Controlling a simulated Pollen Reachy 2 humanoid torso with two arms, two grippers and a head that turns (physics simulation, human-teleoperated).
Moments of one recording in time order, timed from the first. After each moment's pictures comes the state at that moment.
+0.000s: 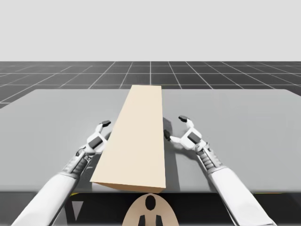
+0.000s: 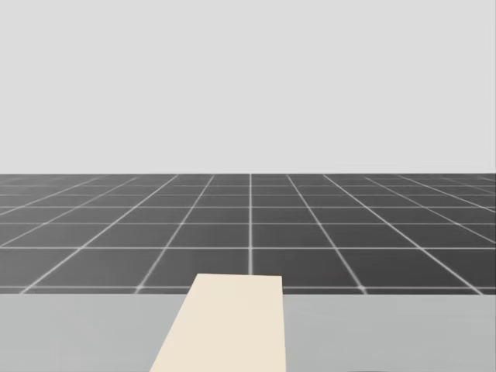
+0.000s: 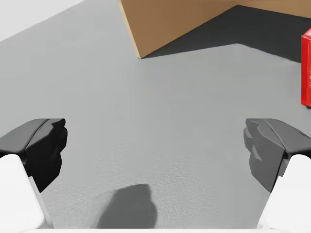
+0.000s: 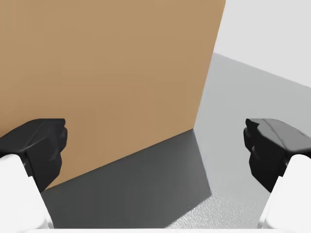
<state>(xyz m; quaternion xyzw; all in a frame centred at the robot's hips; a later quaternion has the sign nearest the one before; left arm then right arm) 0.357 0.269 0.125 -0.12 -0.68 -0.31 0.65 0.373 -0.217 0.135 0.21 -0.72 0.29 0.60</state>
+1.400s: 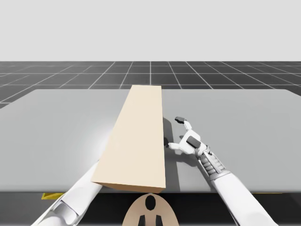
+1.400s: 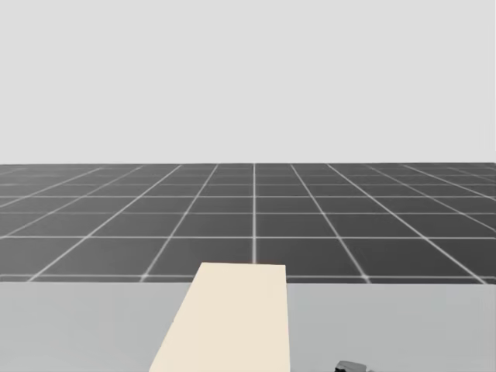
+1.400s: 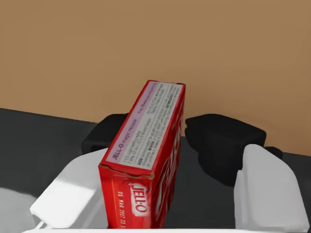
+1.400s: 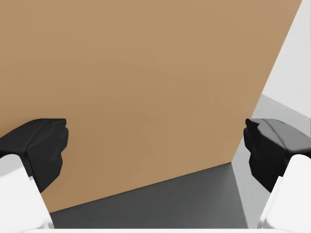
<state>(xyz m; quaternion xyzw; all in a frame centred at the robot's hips) 0.385 0.133 0.096 -0.39 -0.59 -0.45 0.55 0.356 -0.207 0.141 0.23 -0.73 0.35 0.54</state>
